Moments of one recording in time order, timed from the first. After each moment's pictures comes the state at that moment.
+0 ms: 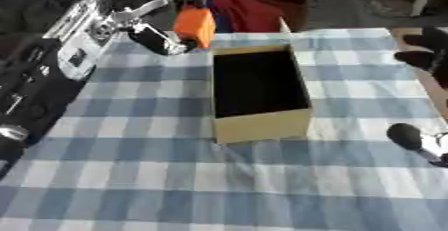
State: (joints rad) left arm -0.98 0.58 -0.31 -1.41 -0.73 -0.30 -0.35; right arm -0.54 -0.12 -0.13 -1.64 0.24 -0.45 0.39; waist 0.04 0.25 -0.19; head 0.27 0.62
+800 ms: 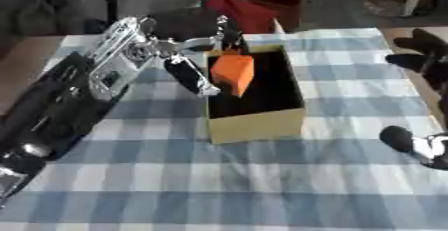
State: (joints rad) left arm -0.97 0.48 -0.38 -1.35 -0.81 -0.32 -0.44; right arm -0.54 -0.11 -0.12 -1.64 0.24 -0.45 0.40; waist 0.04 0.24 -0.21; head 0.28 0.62
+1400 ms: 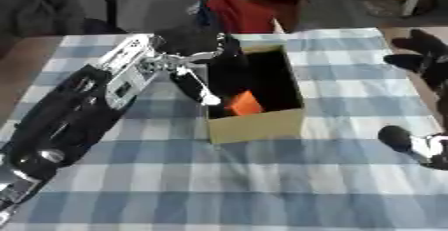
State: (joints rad) left arm -0.97 0.46 -0.38 -1.28 -0.87 -0.33 -0.40; right arm -0.54 -0.11 -0.12 -1.64 0.24 -0.45 0.41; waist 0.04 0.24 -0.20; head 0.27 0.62
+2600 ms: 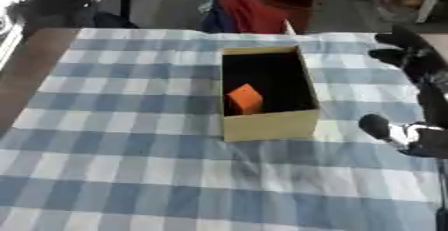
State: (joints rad) left arm -0.65 0.75 -0.03 -1.68 -0.29 -0.02 0.00; right arm -0.52 -0.10 -0.14 -1.63 0.26 -0.44 0.38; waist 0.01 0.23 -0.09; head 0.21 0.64
